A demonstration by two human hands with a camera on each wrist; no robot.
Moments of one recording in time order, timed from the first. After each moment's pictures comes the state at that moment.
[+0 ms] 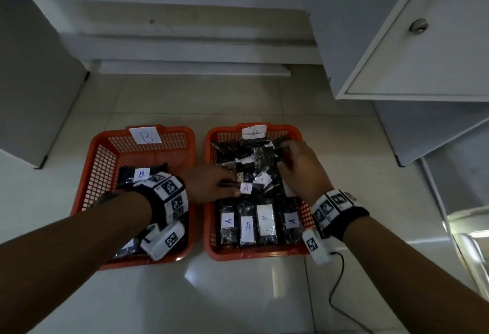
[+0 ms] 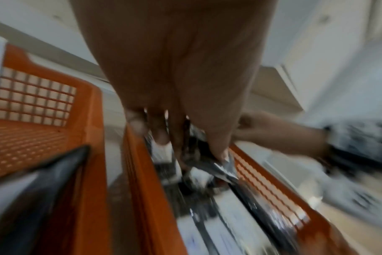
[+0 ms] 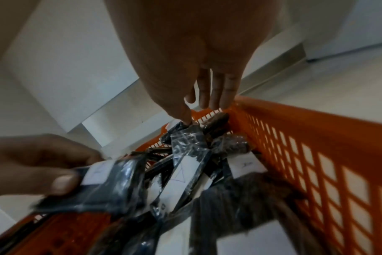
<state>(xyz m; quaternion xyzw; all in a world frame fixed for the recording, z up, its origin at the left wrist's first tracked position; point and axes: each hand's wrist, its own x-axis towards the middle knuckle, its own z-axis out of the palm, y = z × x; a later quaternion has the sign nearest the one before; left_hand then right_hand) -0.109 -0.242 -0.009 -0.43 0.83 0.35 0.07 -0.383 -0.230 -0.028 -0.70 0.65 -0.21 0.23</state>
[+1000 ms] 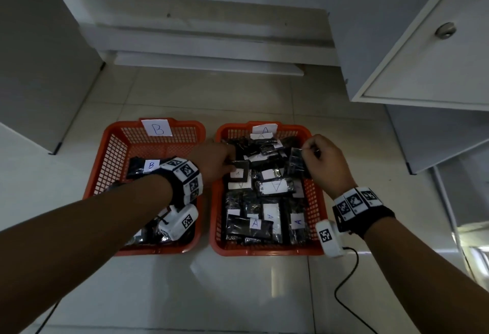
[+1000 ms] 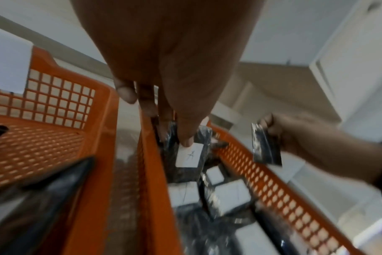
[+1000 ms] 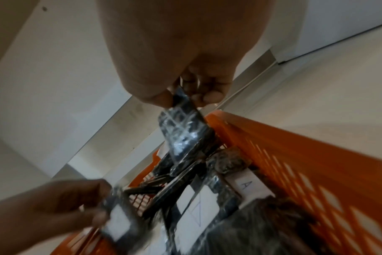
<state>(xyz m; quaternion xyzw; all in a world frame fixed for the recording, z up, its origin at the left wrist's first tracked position) -0.102 -0.268 -0.027 -0.54 0.82 0.17 0.03 -0.408 -0.241 -0.017 -0.64 0.63 -0.31 0.30</state>
